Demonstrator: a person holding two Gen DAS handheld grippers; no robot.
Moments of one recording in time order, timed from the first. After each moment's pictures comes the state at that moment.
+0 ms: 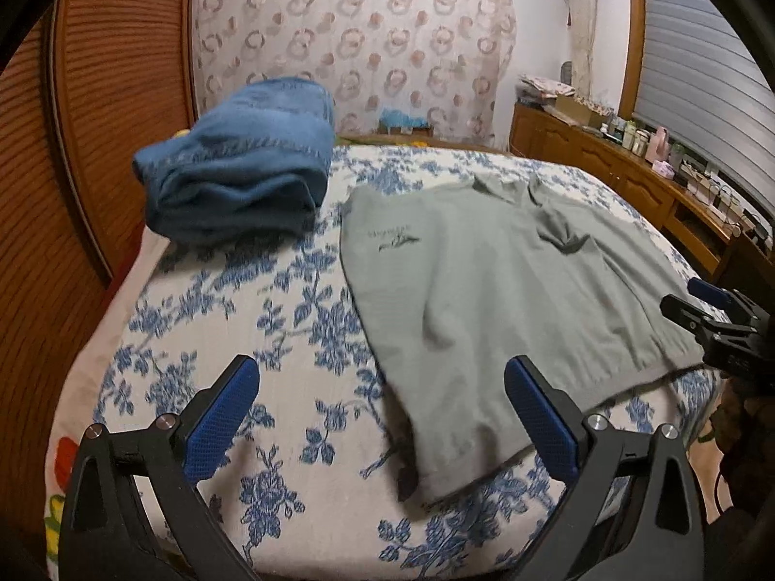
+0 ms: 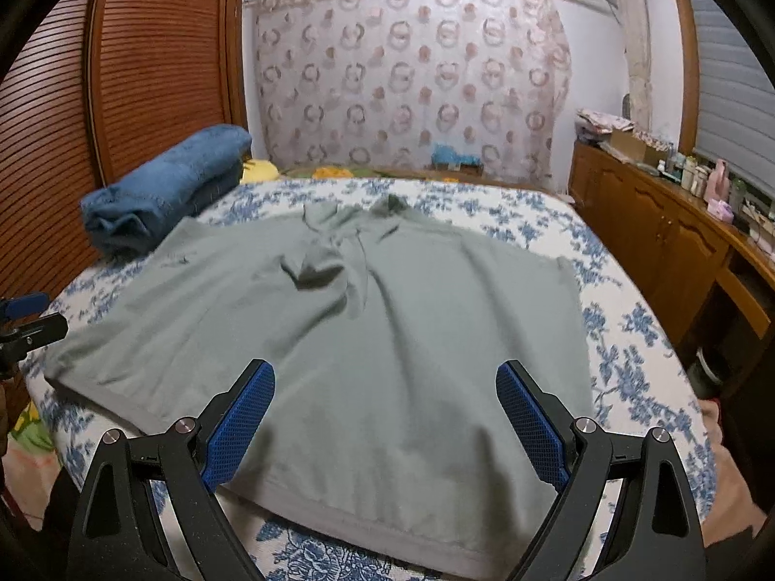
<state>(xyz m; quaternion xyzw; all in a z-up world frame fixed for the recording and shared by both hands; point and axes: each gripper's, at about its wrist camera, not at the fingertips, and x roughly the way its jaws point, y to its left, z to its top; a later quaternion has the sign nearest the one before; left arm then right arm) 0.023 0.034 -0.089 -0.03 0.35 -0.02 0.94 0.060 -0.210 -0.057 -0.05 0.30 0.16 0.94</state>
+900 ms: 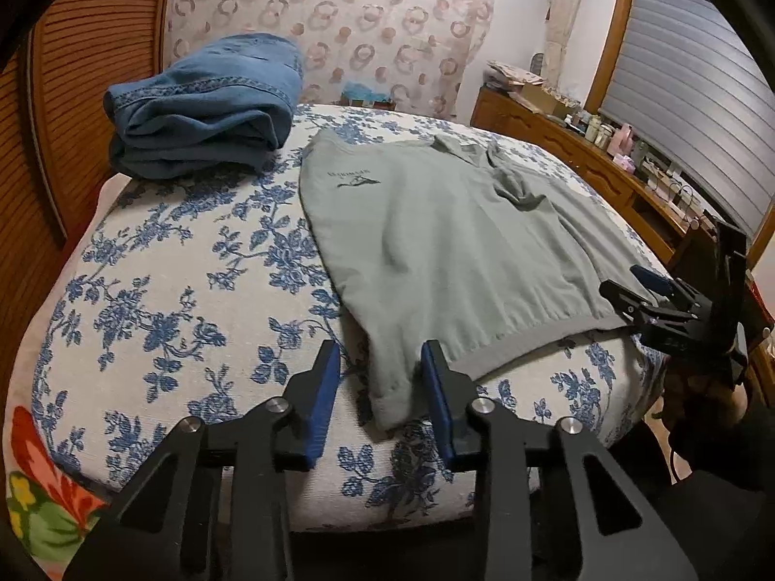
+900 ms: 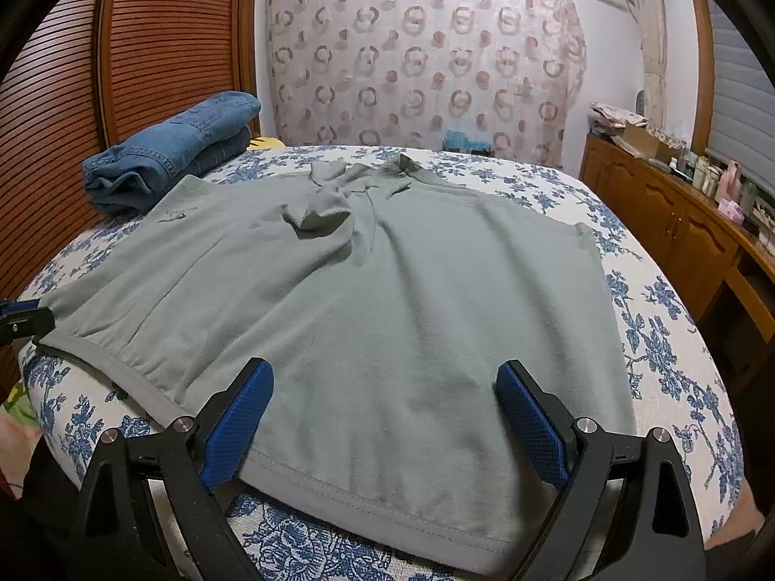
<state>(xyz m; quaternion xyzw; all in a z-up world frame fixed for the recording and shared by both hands) 0.001 0.035 -0.106 -0.07 0.38 -0.09 0.92 0.054 -0.212 -0.065 -0.07 0.29 0.17 0.94</state>
